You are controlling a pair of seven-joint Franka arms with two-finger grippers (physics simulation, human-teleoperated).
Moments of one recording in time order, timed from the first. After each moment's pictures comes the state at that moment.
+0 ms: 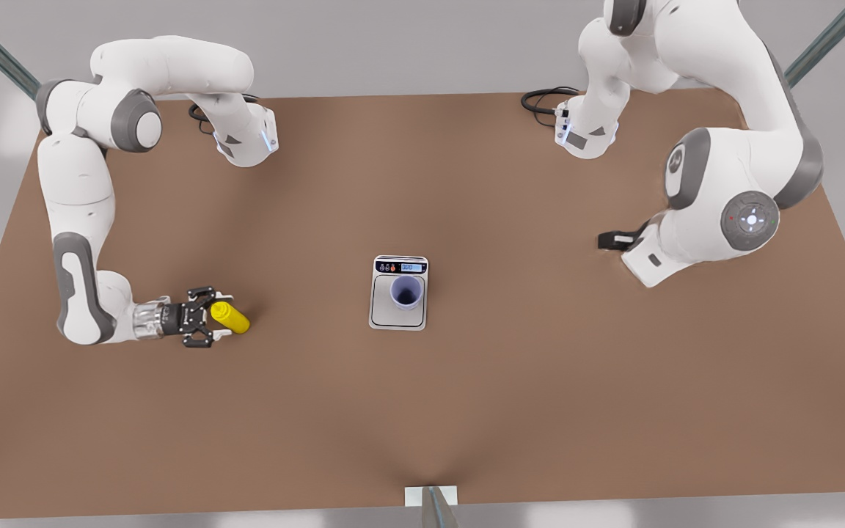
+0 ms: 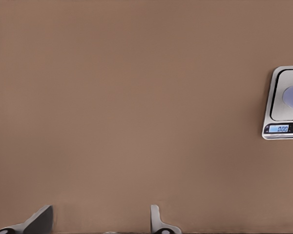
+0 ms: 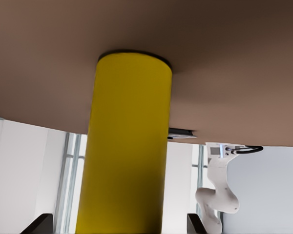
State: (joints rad) left arm -0.68 0.31 0.61 -1.35 -0.18 1.27 0.08; right arm -0.27 0.84 -0.05 -1.69 1.16 1.43 0.45
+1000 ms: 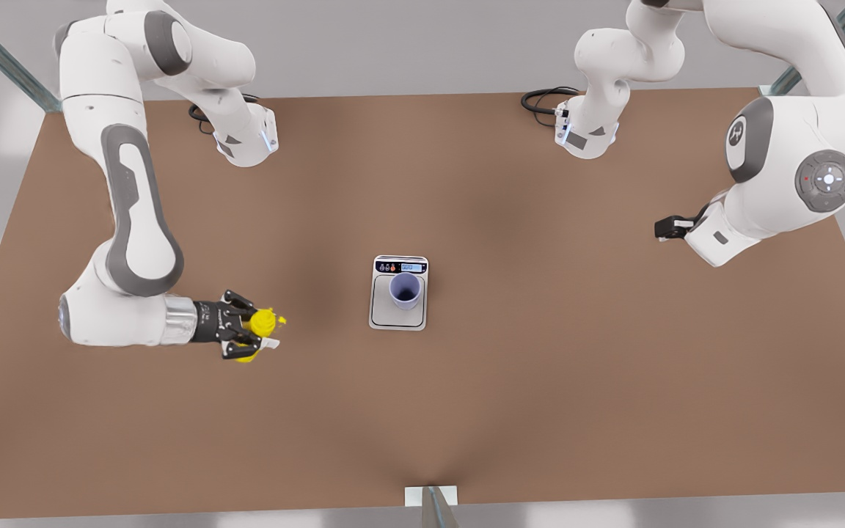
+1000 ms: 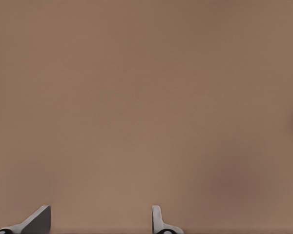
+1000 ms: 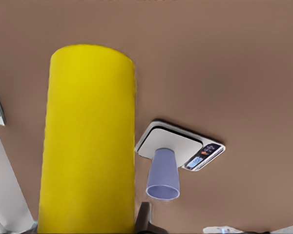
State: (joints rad) left arm -0.19 0.15 0.10 -1.48 0.04 1.38 0.01; right arm 0.00 0.45 0.14 -1.53 0.70 1.86 1.10
